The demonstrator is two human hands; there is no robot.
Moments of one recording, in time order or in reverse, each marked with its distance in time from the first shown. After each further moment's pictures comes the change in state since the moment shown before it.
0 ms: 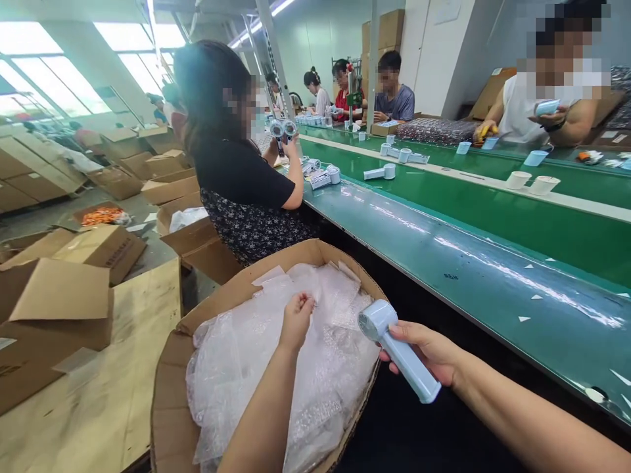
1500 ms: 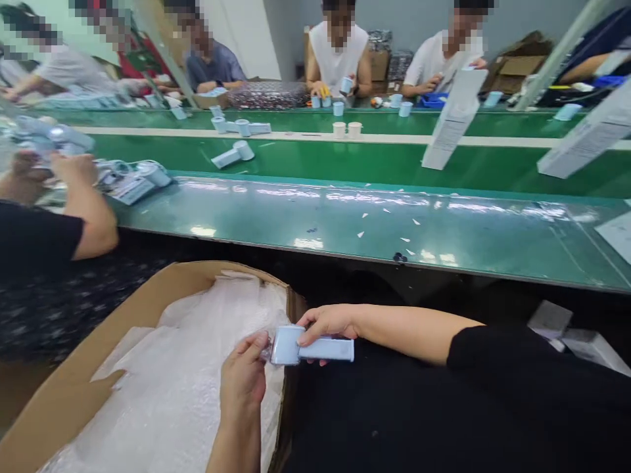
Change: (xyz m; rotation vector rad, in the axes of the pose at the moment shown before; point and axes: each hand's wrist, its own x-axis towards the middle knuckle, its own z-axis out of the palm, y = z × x) left_hand -0.102 0.039 0.079 -0.248 -0.292 -0.060; right_hand -0.015 0.041 -0.053 -0.092 -0.144 0.053
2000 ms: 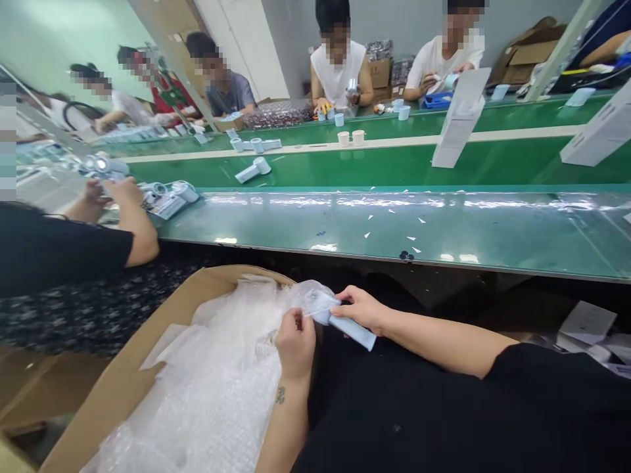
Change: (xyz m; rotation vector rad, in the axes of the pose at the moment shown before) left_hand -0.010 -0.013 0.045 0.735 0.172 0.779; right_hand -0.043 0.018 0.009 -0.024 0.731 -0.398
